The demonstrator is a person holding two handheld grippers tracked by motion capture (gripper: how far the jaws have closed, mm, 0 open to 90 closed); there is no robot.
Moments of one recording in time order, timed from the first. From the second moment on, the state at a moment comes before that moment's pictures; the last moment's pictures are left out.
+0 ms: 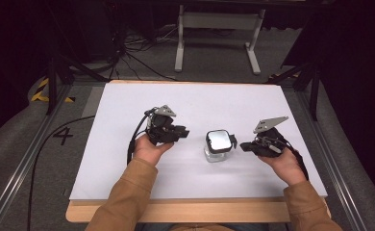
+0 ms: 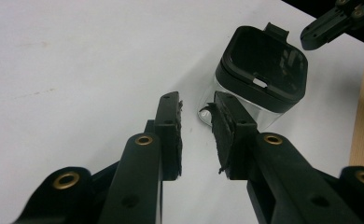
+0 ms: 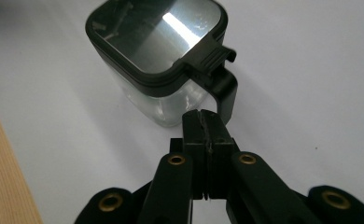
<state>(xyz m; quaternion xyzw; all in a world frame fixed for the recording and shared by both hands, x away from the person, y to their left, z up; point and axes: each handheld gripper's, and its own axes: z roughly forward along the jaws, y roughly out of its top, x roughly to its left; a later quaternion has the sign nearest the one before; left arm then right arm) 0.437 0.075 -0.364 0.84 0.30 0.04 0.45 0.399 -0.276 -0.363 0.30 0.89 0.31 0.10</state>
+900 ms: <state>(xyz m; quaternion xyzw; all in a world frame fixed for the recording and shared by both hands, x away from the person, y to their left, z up) 0.429 0.089 -0.370 0.84 0.32 0.04 0.44 0.435 -0.273 -0.397 0.34 0.87 0.32 0.13</state>
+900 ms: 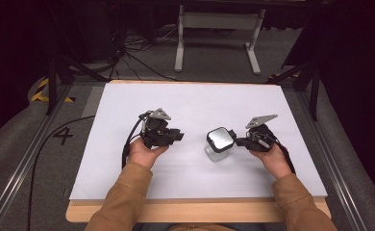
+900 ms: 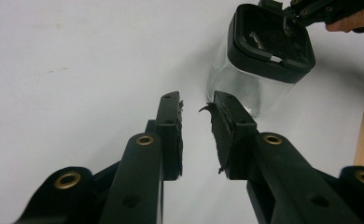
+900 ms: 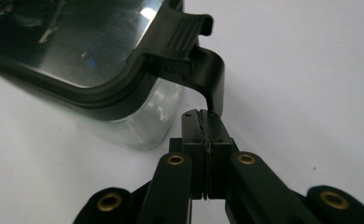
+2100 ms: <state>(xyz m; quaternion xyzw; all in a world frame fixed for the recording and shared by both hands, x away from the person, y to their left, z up) 0.481 -0.009 -0.418 0.89 0.23 0.01 0.38 0.365 -0.322 -0.378 0.36 0.85 0.34 0.17</state>
